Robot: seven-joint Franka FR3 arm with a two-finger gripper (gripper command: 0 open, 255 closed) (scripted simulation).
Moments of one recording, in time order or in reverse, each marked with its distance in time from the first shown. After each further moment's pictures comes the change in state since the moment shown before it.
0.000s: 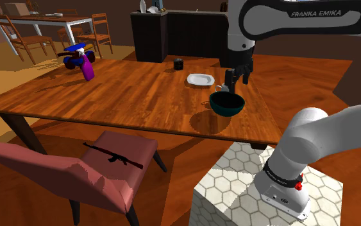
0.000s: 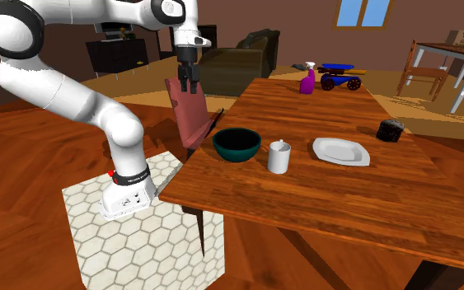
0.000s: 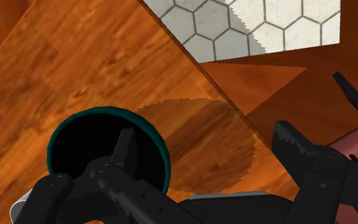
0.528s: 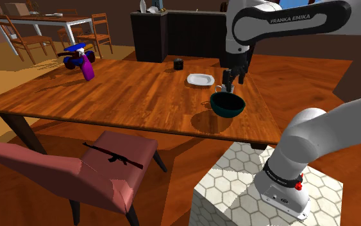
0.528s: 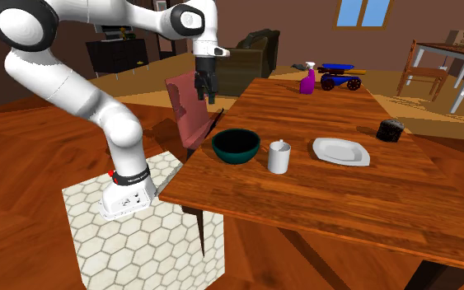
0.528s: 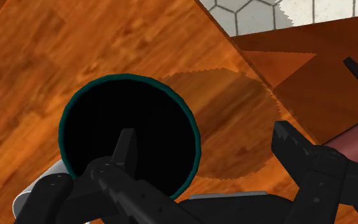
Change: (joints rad) arm -0.044 0.123 -0.118 -0.005 -0.064 0.155 -0.099
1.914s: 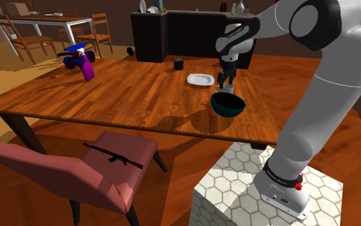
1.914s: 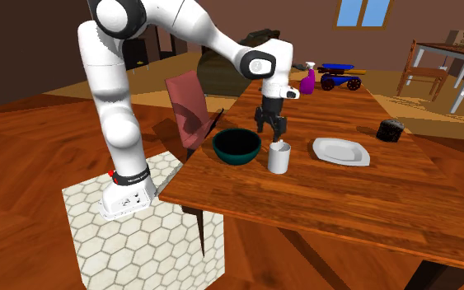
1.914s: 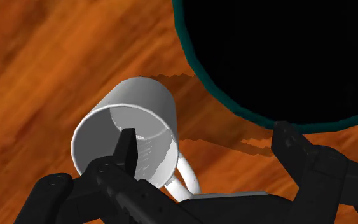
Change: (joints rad) arm -0.090 0.715 -0.339 0.358 0.134 0.405 -0.443
